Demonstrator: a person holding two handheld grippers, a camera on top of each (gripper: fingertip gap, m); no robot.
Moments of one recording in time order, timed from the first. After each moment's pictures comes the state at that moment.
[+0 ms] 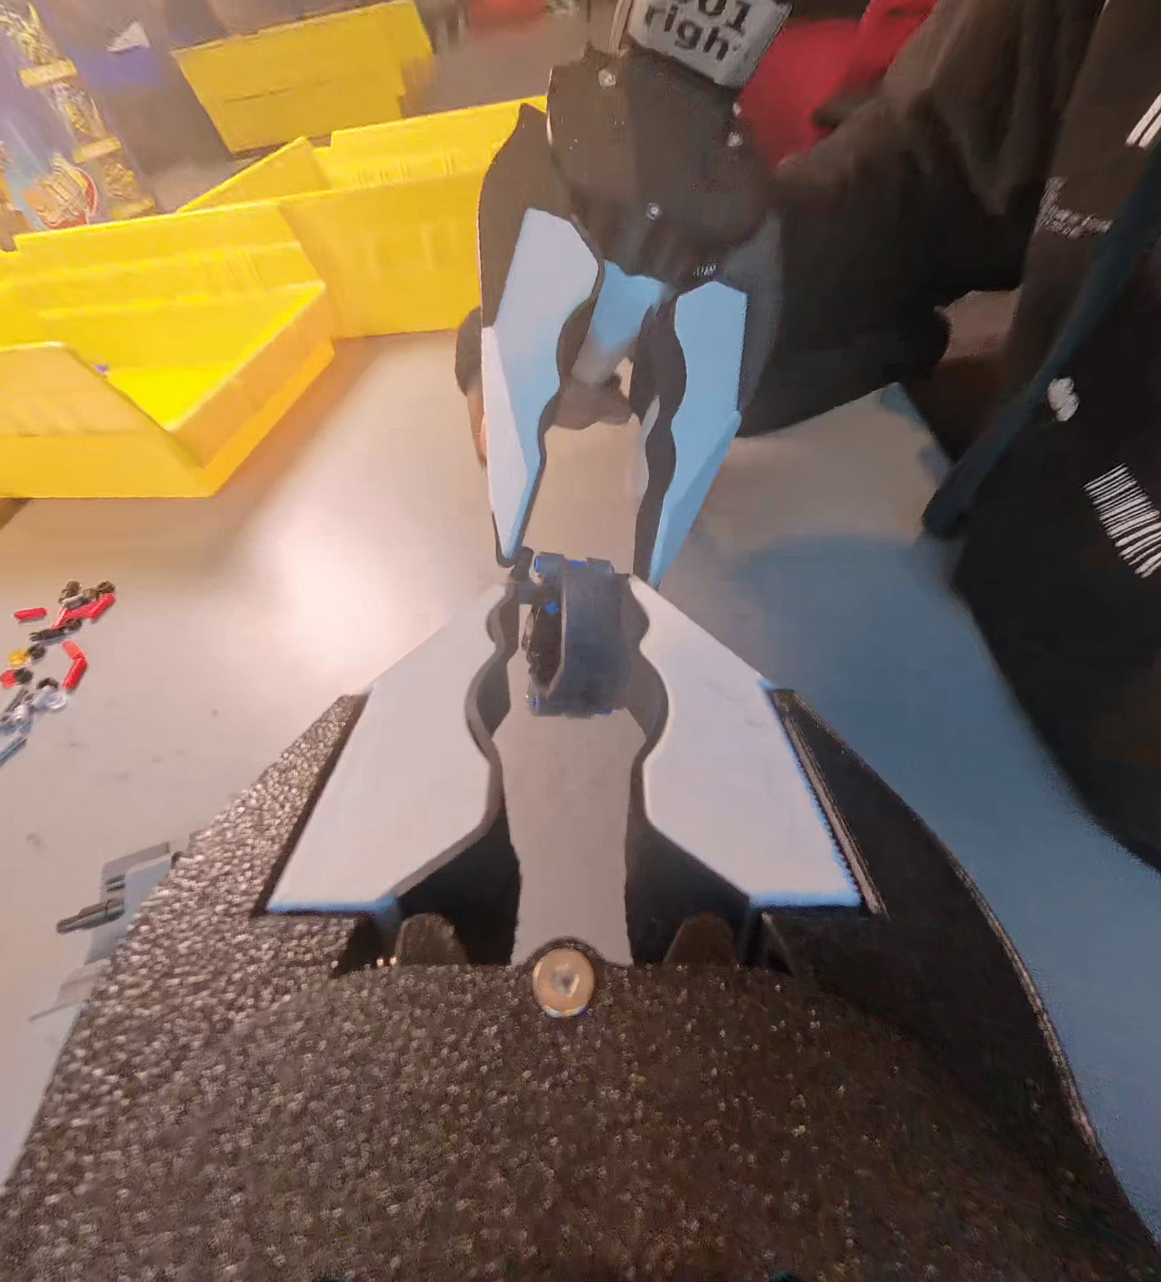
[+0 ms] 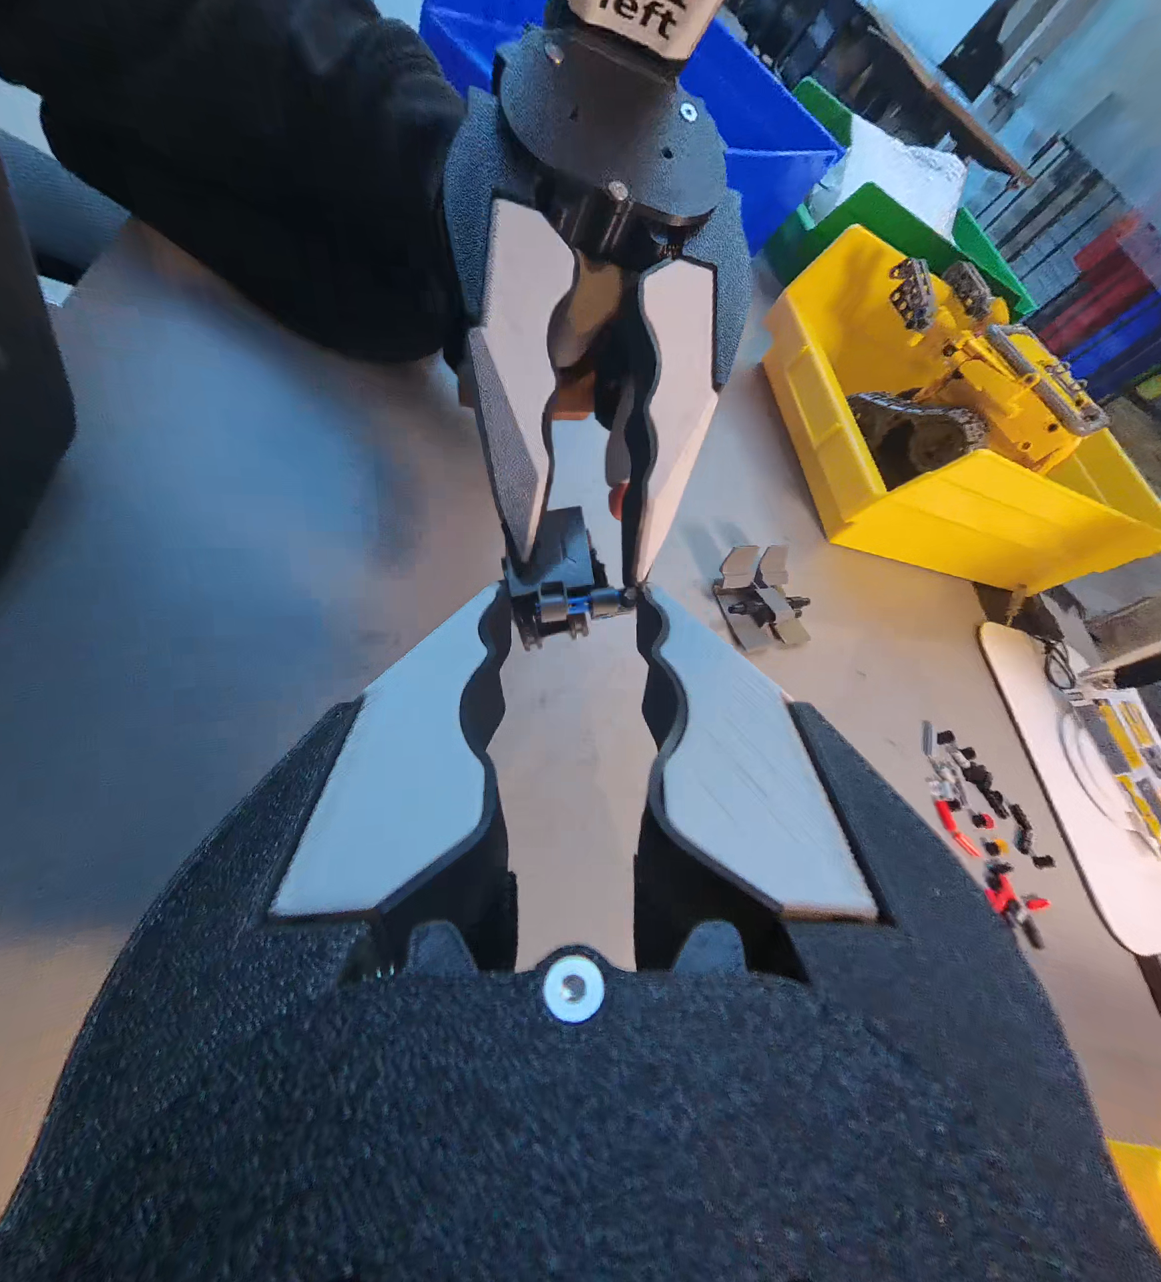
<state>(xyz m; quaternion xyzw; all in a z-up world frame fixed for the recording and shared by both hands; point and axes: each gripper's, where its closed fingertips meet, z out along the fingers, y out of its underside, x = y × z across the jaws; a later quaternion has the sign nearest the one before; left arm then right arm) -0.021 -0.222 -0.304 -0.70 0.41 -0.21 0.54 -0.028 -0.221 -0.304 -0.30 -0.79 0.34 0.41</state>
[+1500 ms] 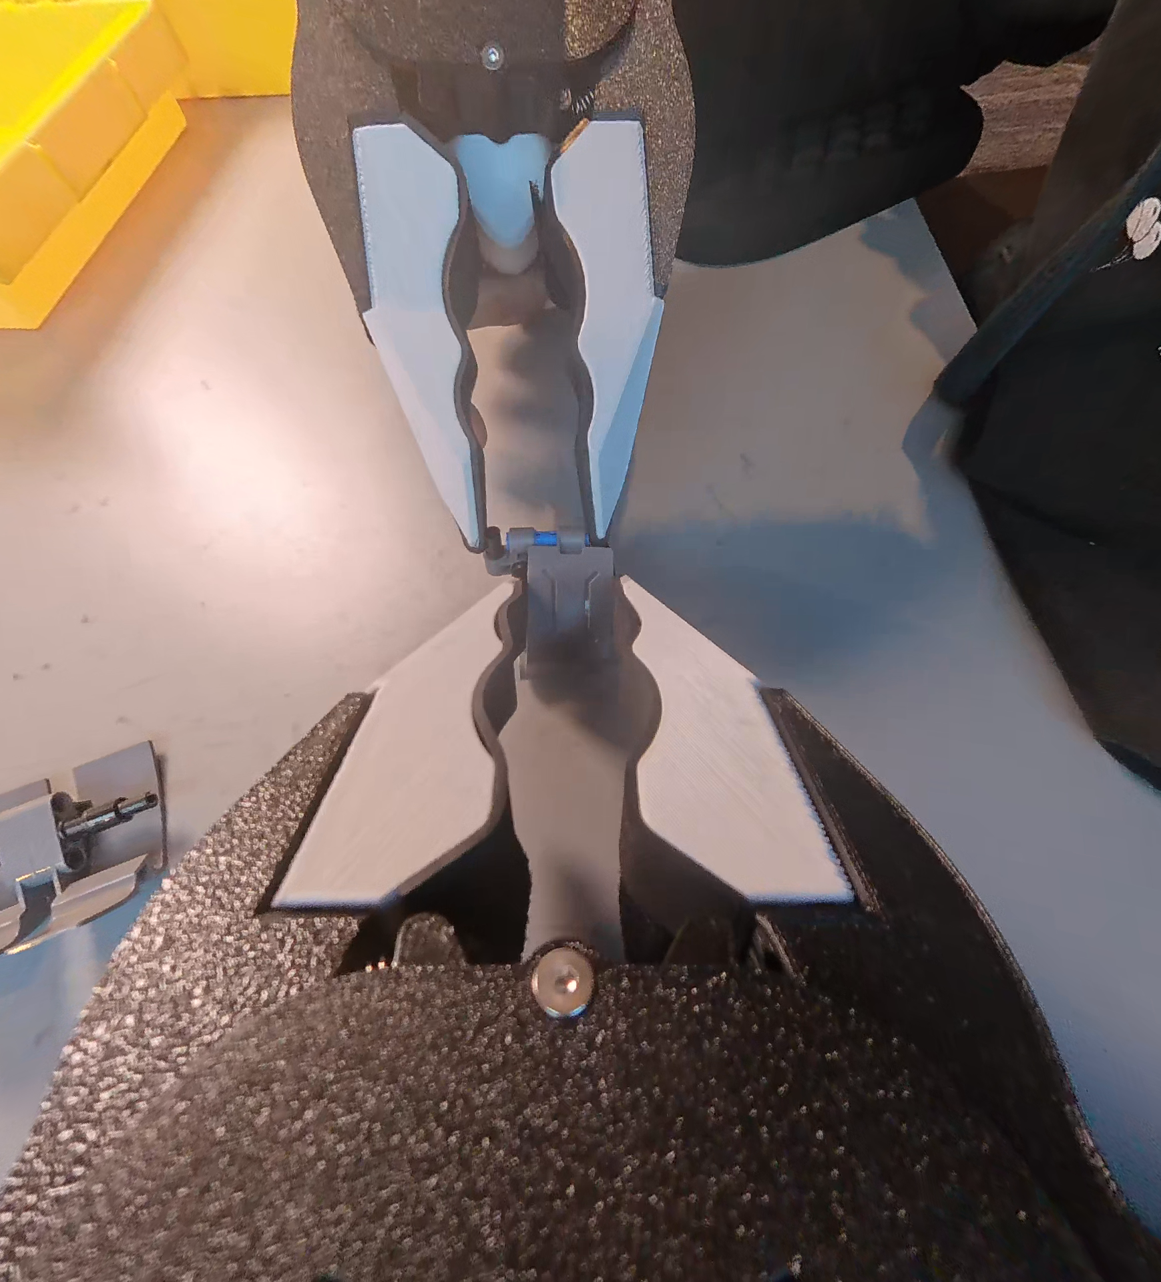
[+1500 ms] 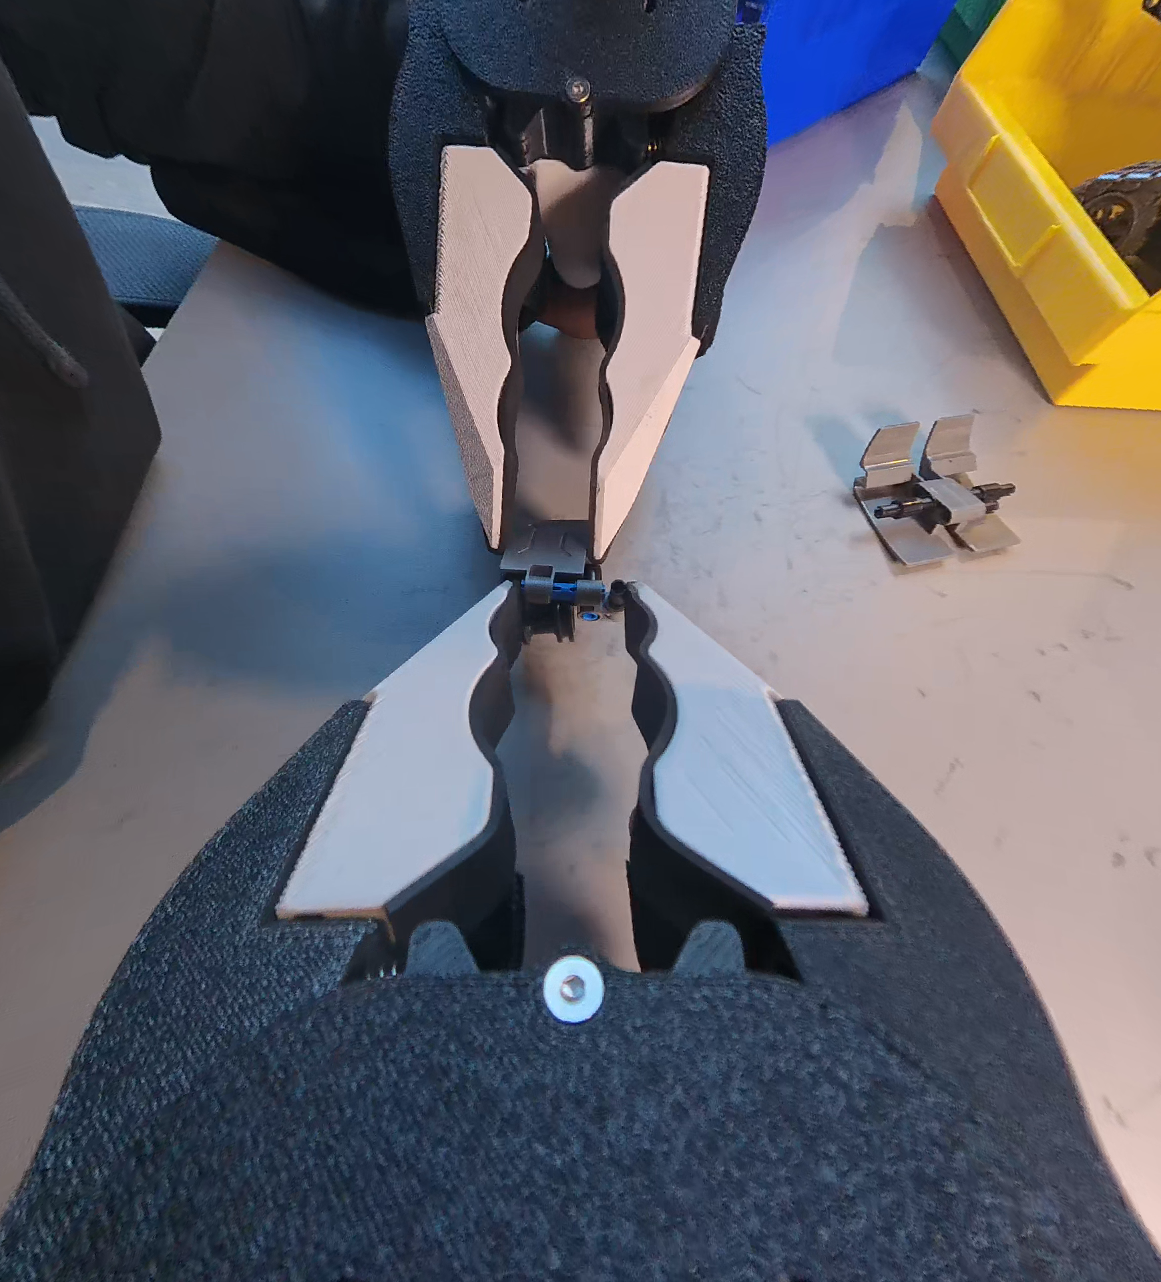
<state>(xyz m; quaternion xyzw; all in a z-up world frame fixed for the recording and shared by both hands) -0.024 -0.229 -0.349 -0.76 0.45 -0.21 0.43 -0.028 -0.215 -0.344 -0.37 -0.79 0.42 0.26</state>
